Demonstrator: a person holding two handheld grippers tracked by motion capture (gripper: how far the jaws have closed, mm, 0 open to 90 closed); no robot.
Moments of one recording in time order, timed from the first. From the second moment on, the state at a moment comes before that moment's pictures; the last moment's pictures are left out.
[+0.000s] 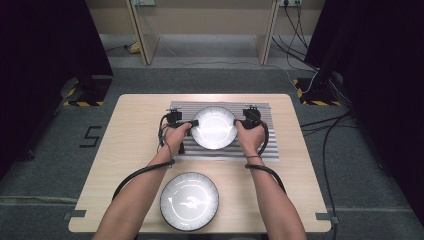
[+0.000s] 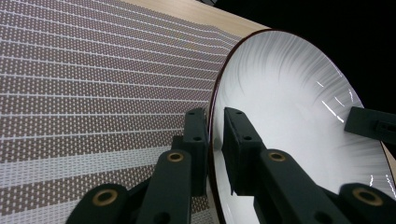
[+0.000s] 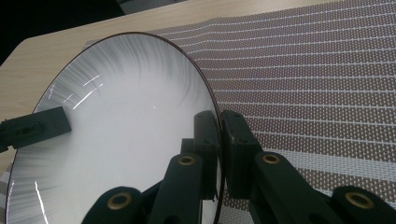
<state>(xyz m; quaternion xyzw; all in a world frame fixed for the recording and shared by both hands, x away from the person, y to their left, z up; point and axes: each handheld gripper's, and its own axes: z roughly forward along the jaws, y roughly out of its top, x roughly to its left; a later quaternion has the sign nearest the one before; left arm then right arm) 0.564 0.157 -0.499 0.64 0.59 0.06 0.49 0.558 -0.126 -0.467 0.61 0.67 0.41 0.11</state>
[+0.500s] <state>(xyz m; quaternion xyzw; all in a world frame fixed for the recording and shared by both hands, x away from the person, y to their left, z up) 0.565 0.156 -0.506 0.64 0.59 0.05 0.49 0.559 -0.126 -0.475 0.61 0.67 0.40 0.11</state>
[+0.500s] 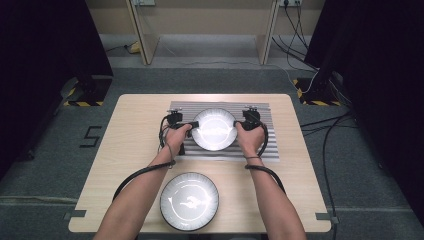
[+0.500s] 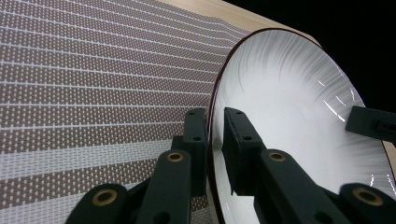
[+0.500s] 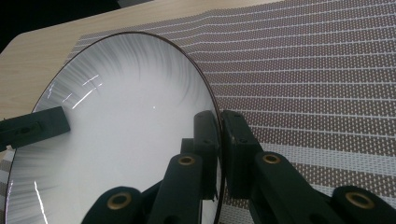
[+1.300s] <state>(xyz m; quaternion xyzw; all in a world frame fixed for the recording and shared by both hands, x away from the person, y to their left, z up) 0.565 0.156 -0.514 0.64 0.60 0.05 0.48 0.560 -0.126 -0.481 0.62 0.67 0.40 0.11</state>
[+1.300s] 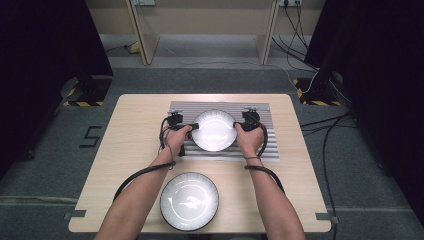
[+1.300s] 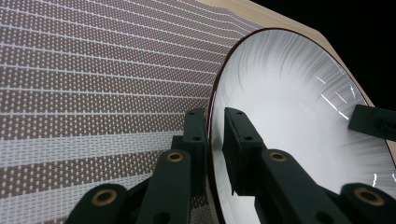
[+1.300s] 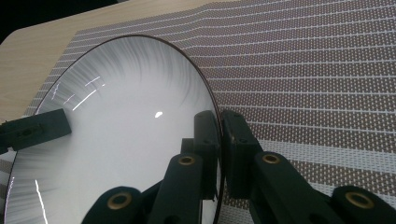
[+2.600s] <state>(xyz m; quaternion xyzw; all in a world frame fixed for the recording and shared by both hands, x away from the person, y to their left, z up) 0.566 0.155 -0.512 0.64 0.61 0.06 0.47 0.562 -0.124 -0.491 0.62 0.67 0.38 0.13</state>
